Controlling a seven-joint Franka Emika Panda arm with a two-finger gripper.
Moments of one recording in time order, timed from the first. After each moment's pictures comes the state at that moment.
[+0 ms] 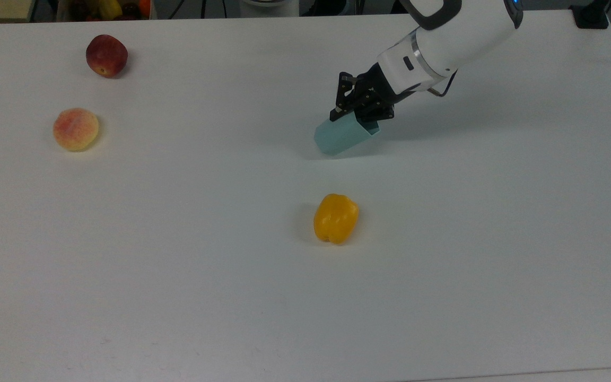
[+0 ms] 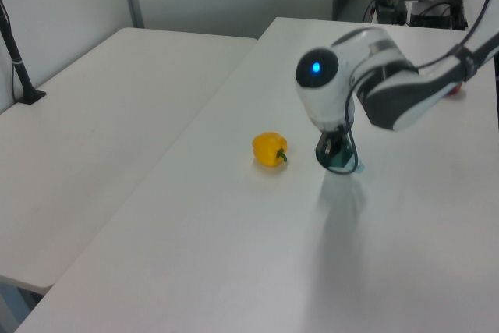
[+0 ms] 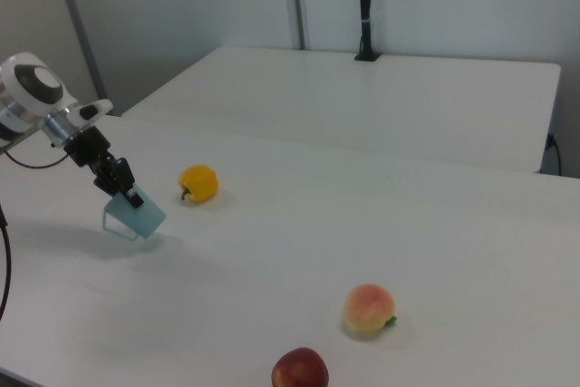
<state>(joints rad) 0.31 0.45 0.28 -1.58 -0.66 1.64 0.81</state>
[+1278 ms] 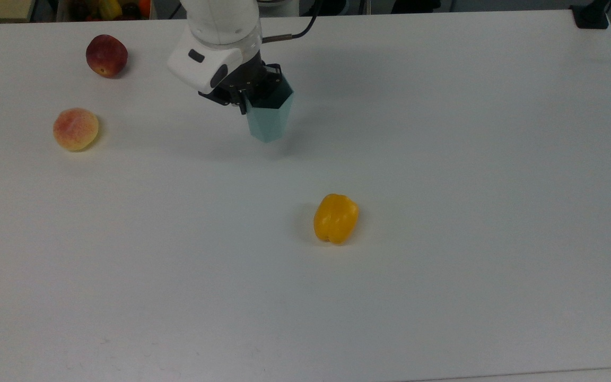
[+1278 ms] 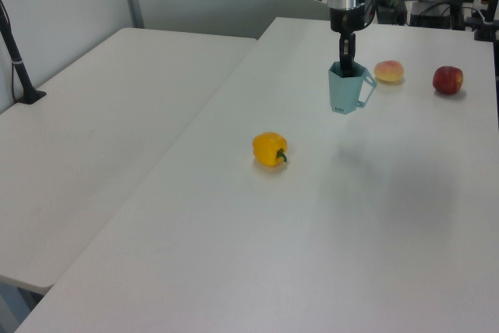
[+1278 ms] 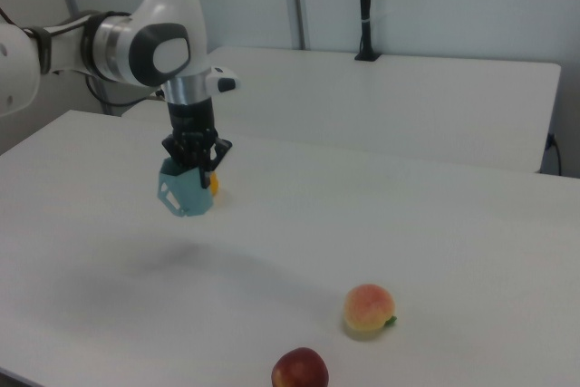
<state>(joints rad) 0.09 0.27 -0.05 -1.60 0.03 1.80 -0.21</state>
